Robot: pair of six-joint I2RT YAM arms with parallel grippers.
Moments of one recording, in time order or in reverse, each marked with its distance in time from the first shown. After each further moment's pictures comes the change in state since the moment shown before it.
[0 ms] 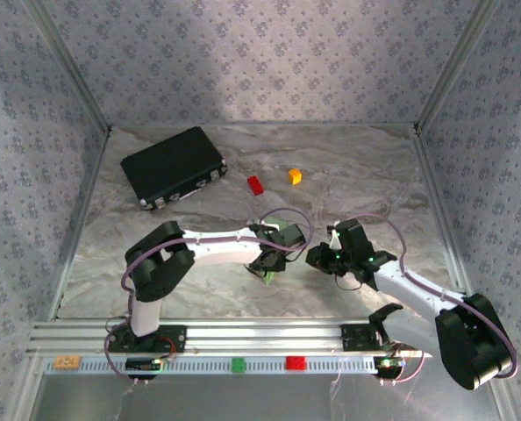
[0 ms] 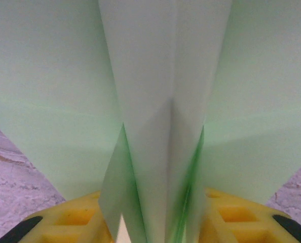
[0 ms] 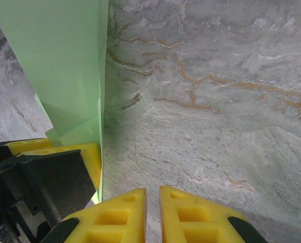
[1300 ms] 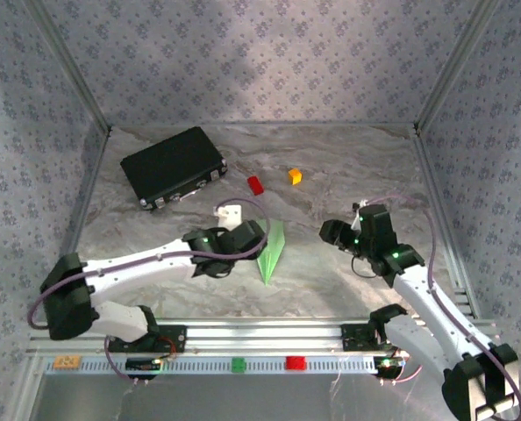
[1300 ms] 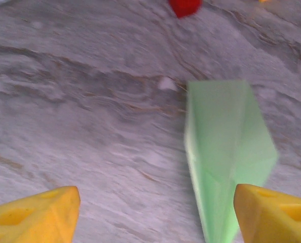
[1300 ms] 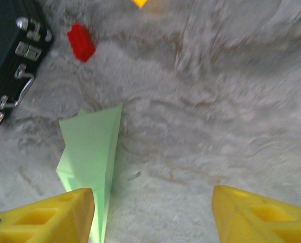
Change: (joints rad) left arm 0.042 -0.589 -0.296 0.016 -0.319 0.035; right arm -0.144 -0.232 0.215 -0.298 0.244 -0.143
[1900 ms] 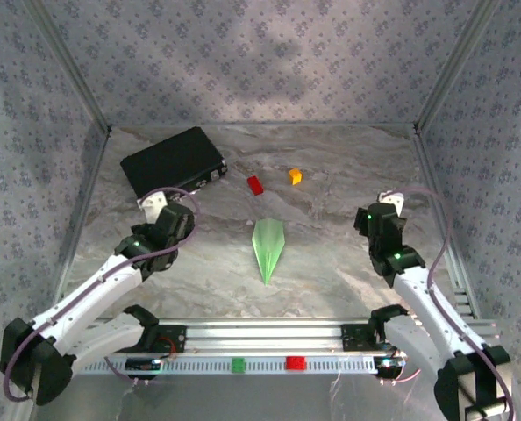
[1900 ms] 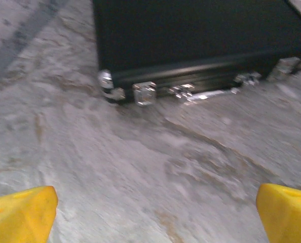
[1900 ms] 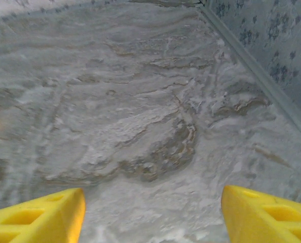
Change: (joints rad) left arm 0.508 -0.371 -0.268 0.108 -0.133 0.327; right arm -0.097 0.032 -0.100 0.247 0.612 -0.415
